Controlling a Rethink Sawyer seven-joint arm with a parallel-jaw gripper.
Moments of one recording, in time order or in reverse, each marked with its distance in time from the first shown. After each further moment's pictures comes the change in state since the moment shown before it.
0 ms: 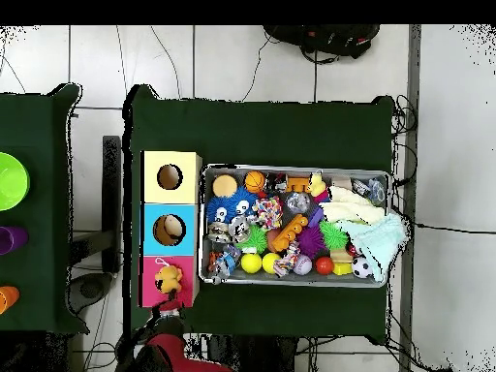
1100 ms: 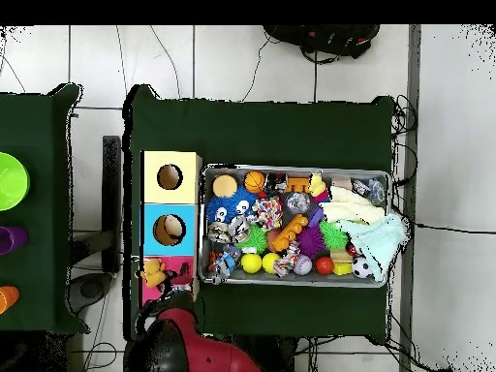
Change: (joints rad) arm -0.047 -0.009 -0.026 -0.088 0.013 0.015 0.000
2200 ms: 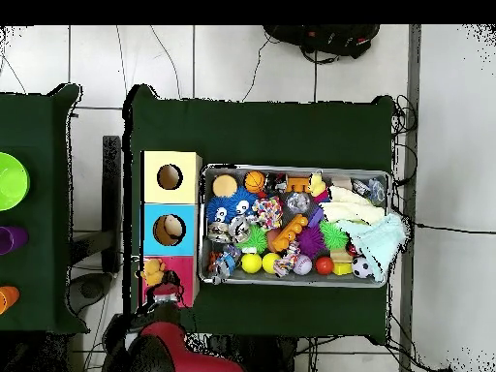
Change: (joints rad) arm 0.037 -0.248 -0.021 -0.010 0.018 0.303 0.000
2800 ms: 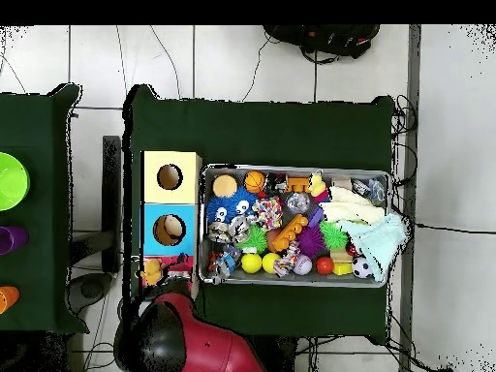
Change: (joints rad) arm 0.093 0.184 -0.156 -0.151 0.027 -0.001 0.000
